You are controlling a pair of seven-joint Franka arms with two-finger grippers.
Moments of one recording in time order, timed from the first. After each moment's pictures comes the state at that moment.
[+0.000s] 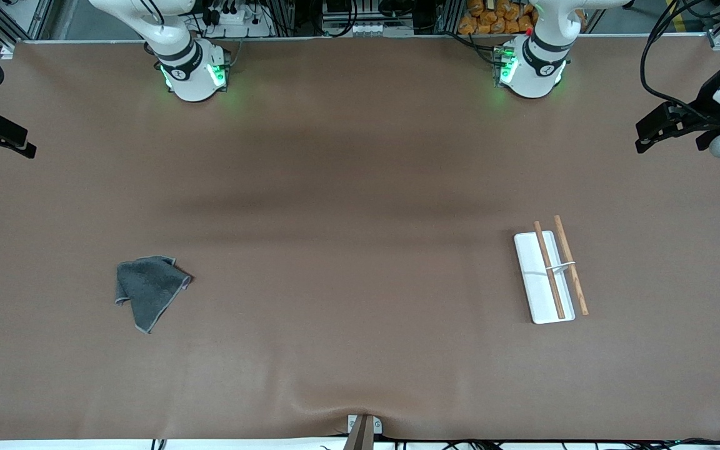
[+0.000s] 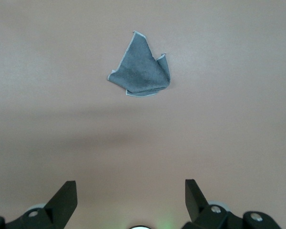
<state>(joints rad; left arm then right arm) -0.02 -0.04 -0.08 -1.54 0.03 1.49 -0.12 -0.05 0.01 -0.02 -1.46 0.01 1.41 -0.04</state>
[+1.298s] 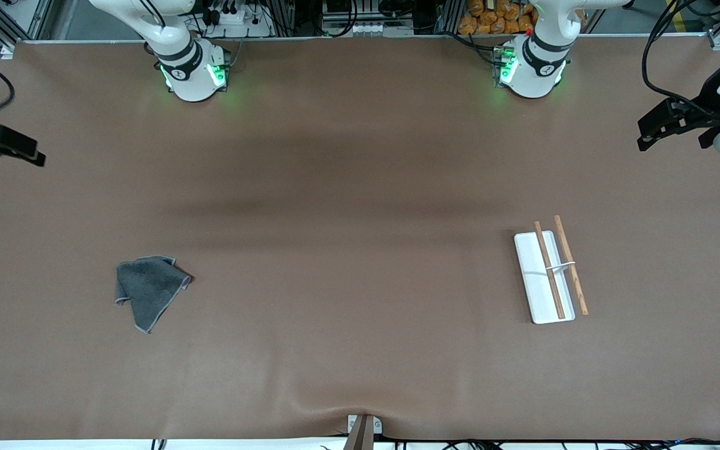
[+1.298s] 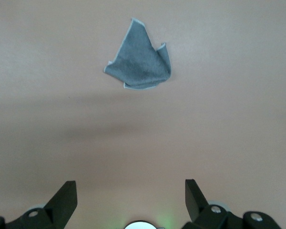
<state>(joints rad) -0.03 -0.05 -0.08 -1.53 0.03 1.49 -0.12 -0.06 0.08 -0.03 -1.48 0.01 1.42 -0.04</state>
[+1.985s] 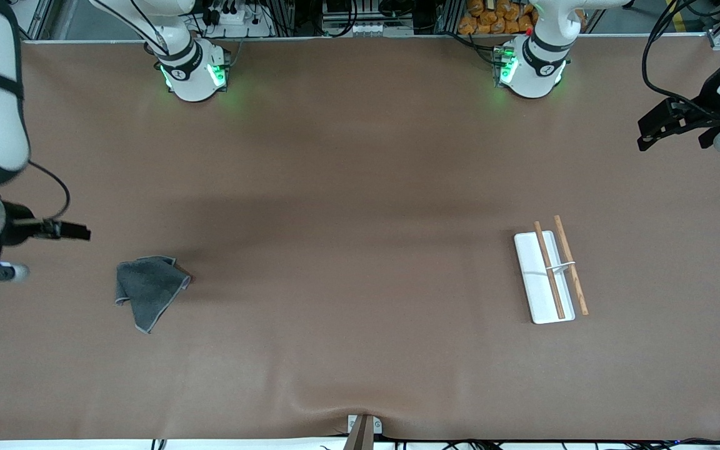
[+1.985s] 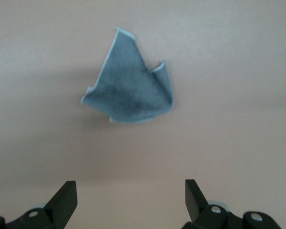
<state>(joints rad) -0.03 -0.05 -0.08 -1.53 0.03 1.49 -0.12 -0.08 0.38 -0.03 -1.49 0.01 1.70 -0.03</state>
